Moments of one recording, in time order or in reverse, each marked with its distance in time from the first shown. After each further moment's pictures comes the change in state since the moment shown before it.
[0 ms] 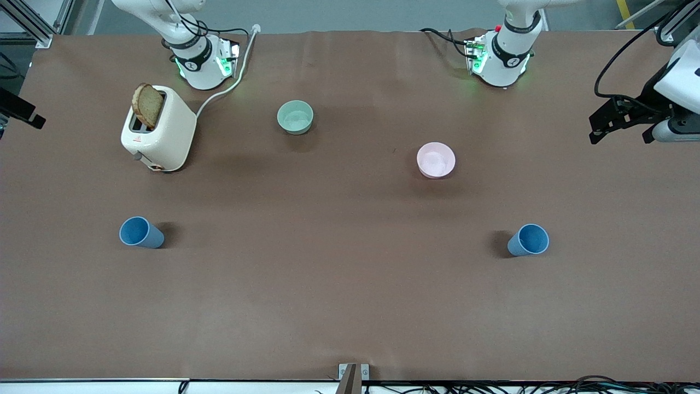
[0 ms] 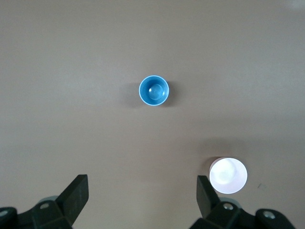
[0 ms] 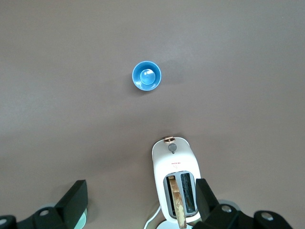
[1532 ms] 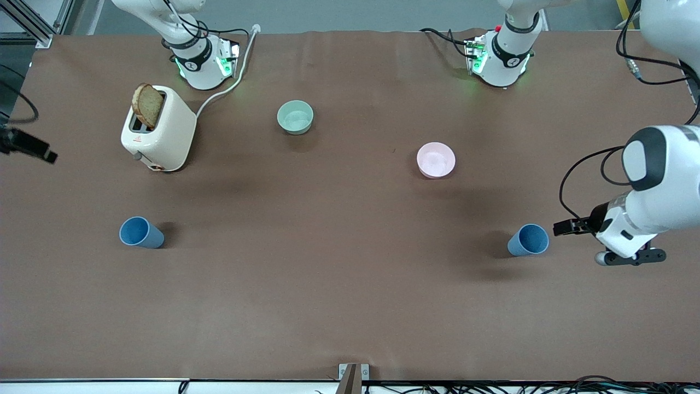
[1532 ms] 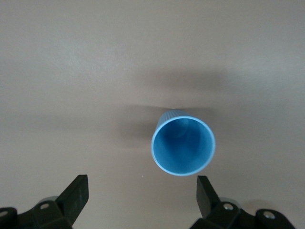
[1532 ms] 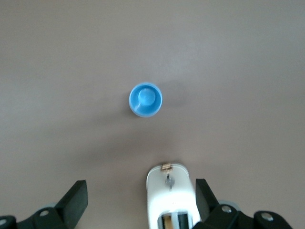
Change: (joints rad) left arm 0.083 0.507 0.016 -0.039 0.017 0.382 0.001; right arm -0.020 0.158 -0.014 -0.068 0.000 0.239 -0.114
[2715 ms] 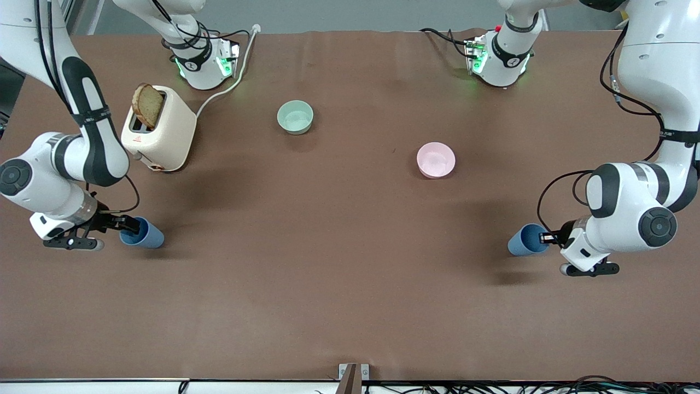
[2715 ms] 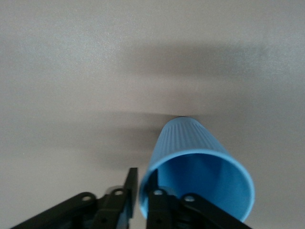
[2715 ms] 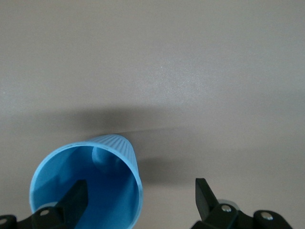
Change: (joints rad) left arm -0.005 0.154 -0.005 0.003 0.033 0.086 -0.003; right arm -0.038 0.302 0.000 -0.441 0.000 0.835 -0.183
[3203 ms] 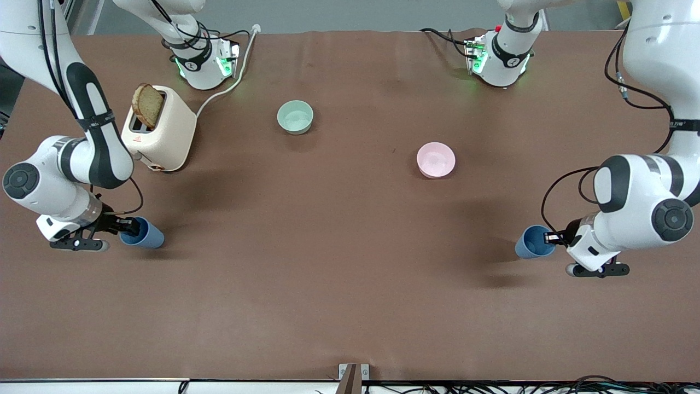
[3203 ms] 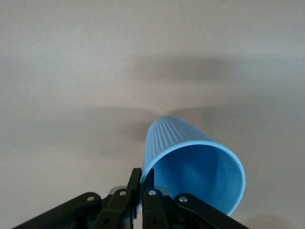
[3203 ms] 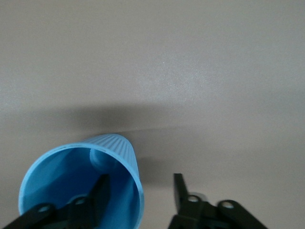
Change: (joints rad) left arm 0.002 -0.081 -0.061 0.040 0.003 -0.068 -0.014; right arm 0.000 0.021 0.002 0.000 0.000 0.009 -0.001
